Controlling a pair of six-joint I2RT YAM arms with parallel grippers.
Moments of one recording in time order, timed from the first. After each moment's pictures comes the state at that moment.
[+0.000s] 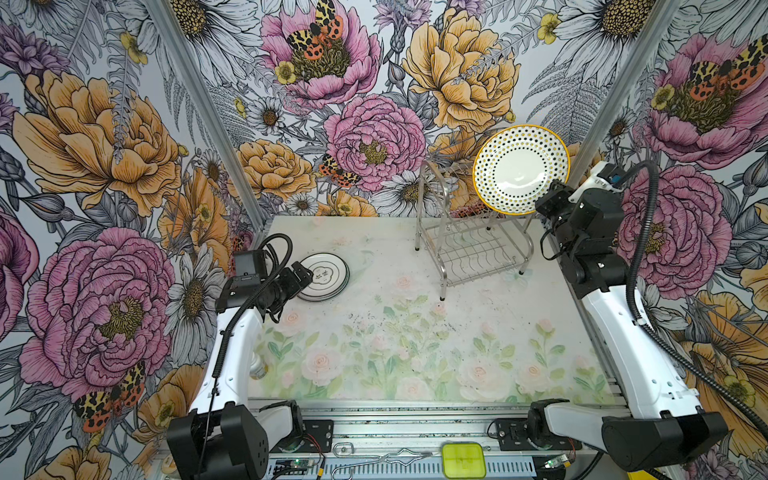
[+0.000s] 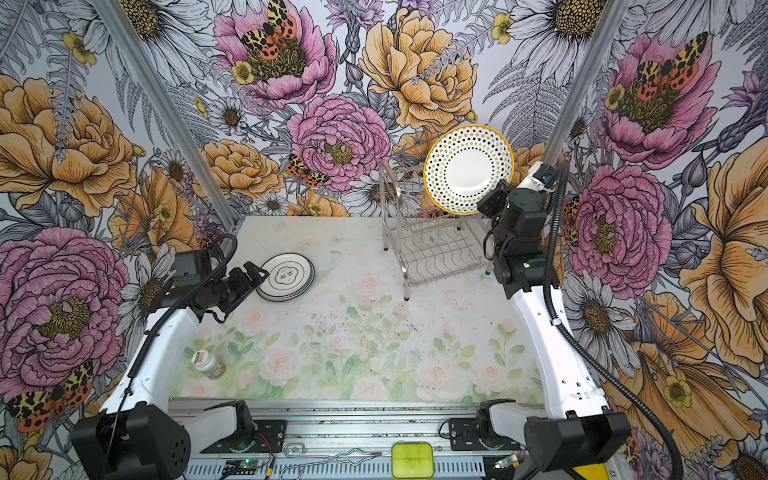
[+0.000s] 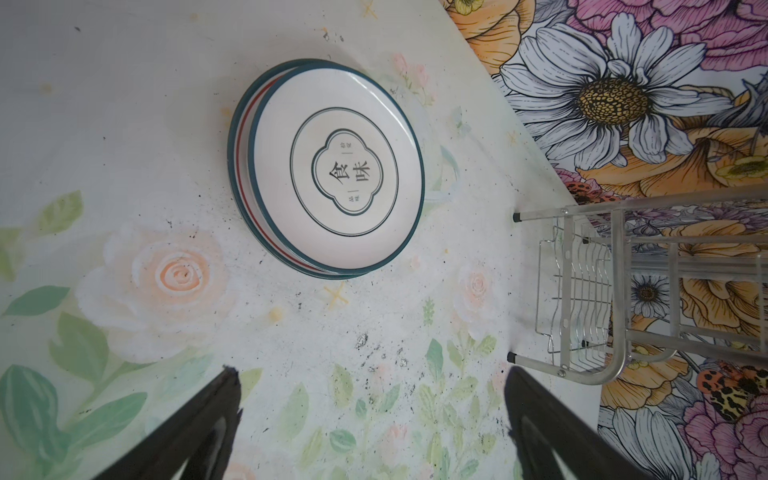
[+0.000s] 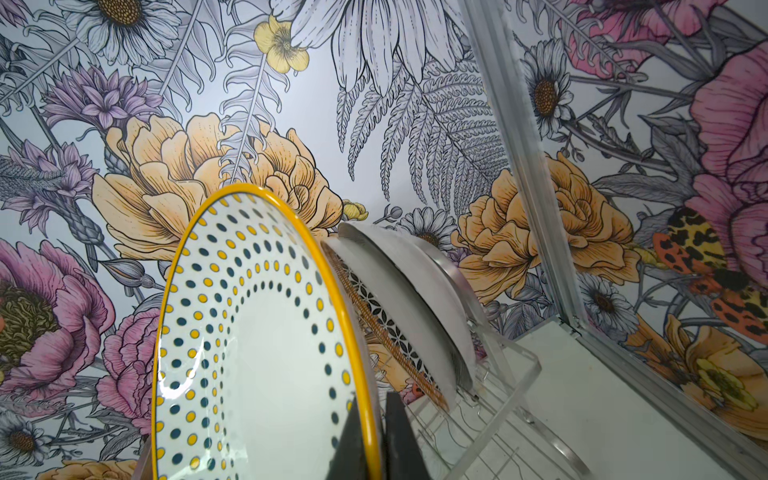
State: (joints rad) left arm 0.17 1.15 1.00 -0.70 0.33 -0.55; right arm 0.08 1.20 1.40 -0.24 0.22 0.55
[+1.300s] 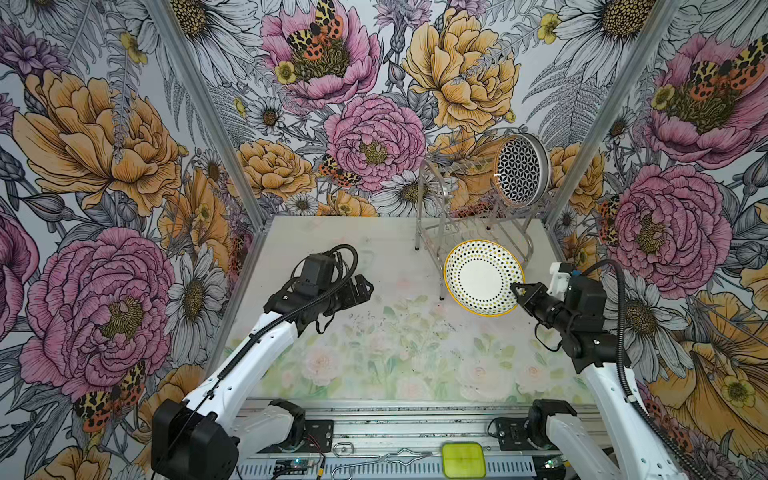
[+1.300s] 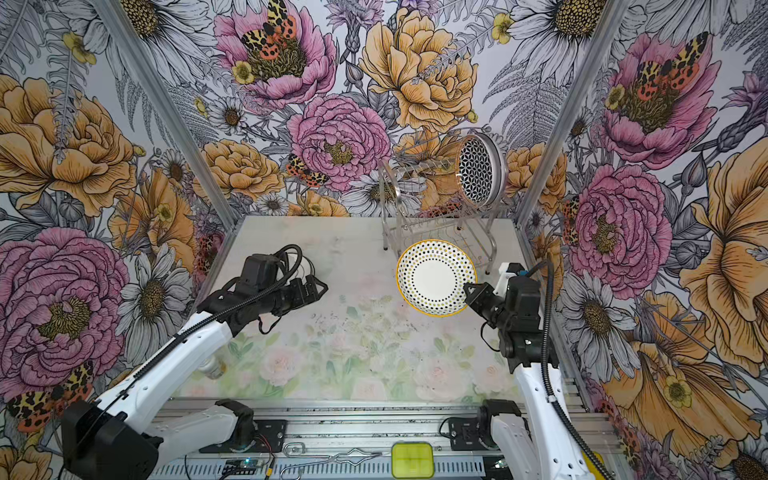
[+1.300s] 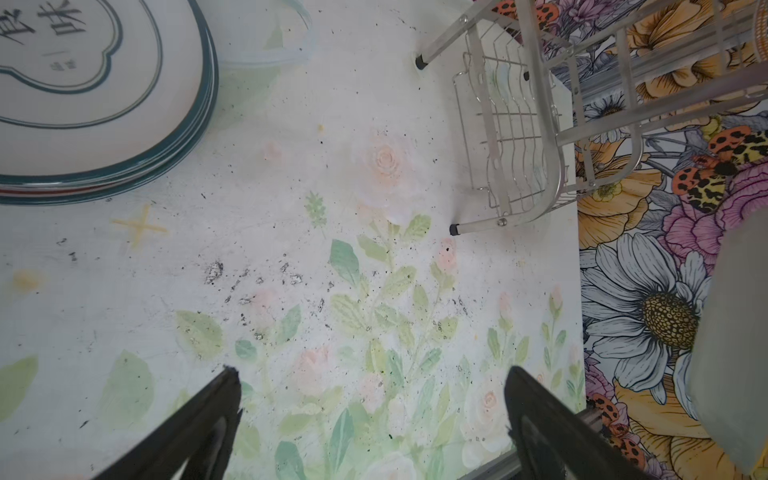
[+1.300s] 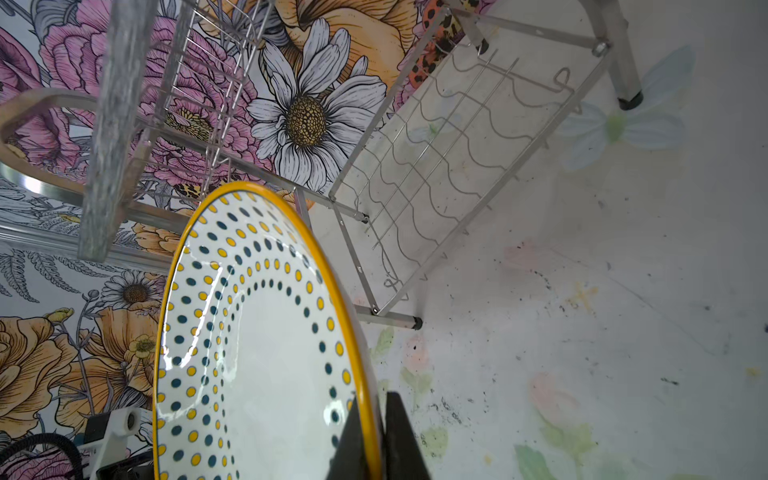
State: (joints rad) left arm -0.40 1.16 0.97 -0.60 0.20 -0.68; right arm -0.07 0.76 0.71 -0.47 -0.42 0.75
